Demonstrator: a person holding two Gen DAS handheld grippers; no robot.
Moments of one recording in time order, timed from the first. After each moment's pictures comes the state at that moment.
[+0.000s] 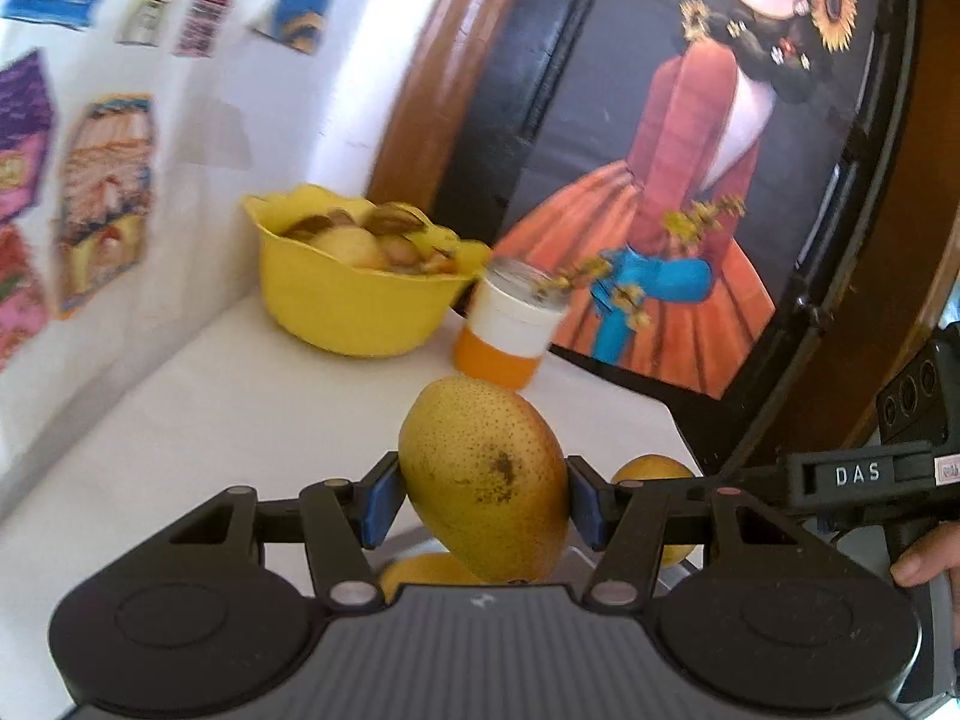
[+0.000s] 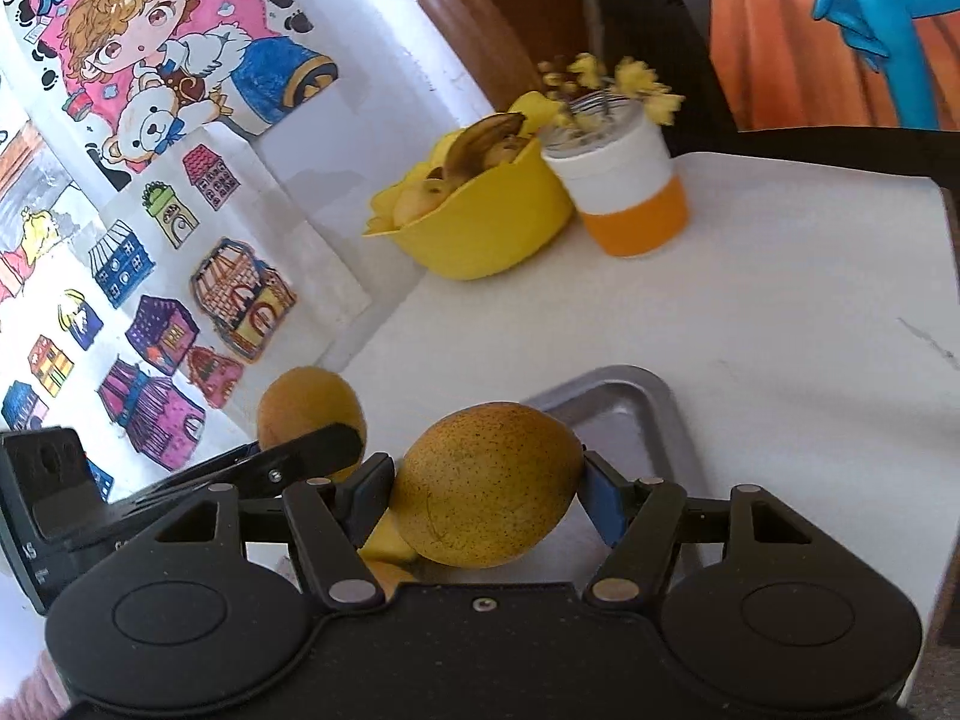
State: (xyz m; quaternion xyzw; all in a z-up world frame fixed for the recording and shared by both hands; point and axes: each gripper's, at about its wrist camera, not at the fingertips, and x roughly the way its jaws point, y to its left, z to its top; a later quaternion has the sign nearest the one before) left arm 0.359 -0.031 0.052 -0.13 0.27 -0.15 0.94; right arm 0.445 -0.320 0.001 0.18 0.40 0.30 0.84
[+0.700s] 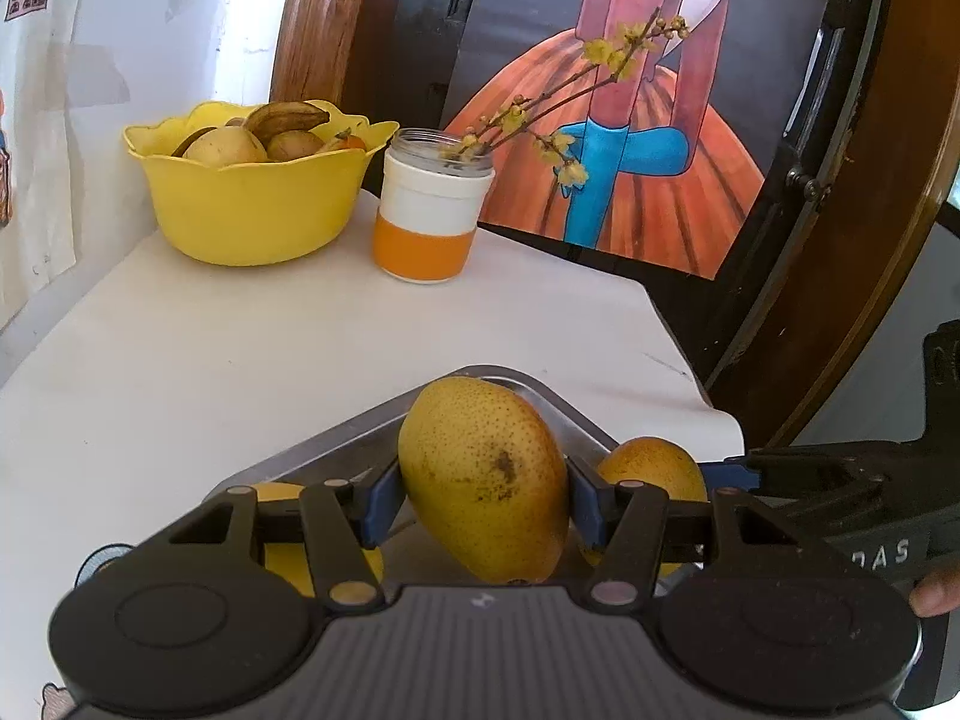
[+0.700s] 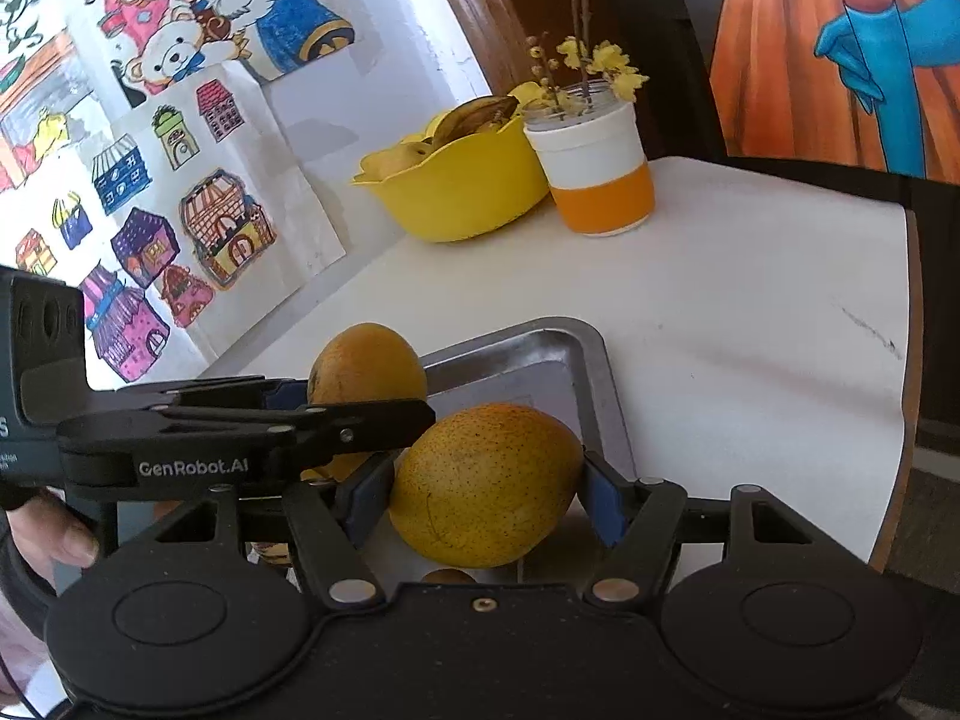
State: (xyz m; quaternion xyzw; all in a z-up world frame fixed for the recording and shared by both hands) left arm 0.376 -0.108 0.029 -0.06 0.35 -0.16 0.92; right arm 0.415 -0.335 -0.023 0.10 0.38 0.31 0.87
